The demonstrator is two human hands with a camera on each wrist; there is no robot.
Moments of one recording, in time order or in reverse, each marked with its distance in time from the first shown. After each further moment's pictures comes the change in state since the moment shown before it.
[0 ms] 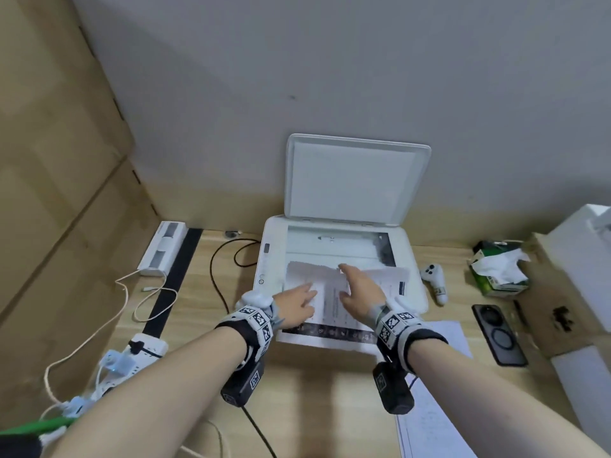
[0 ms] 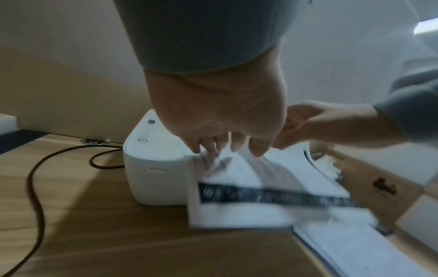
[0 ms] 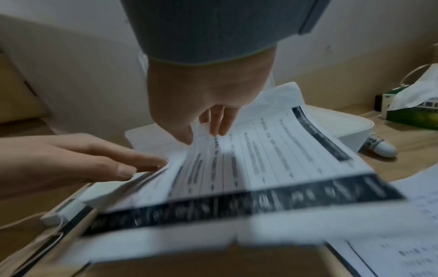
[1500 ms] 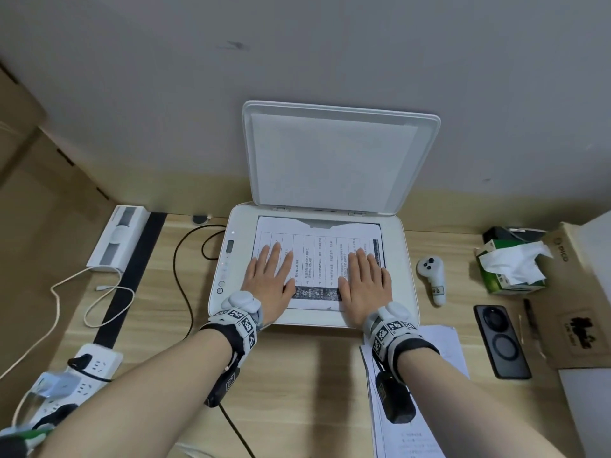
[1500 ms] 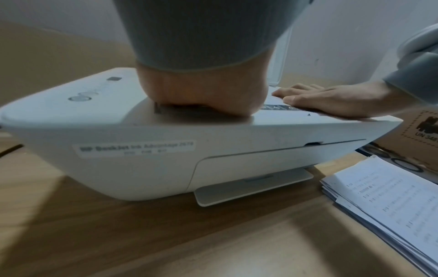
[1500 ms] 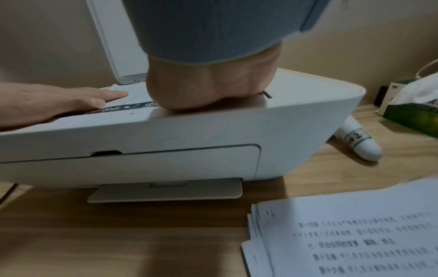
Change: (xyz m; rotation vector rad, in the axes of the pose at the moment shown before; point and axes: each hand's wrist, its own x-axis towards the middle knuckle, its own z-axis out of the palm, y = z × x) left_hand 0.106 -0.024 0.024 0.366 0.305 -0.236; right_hand 0.057 0.099 0.029 -0.278 0.013 0.155
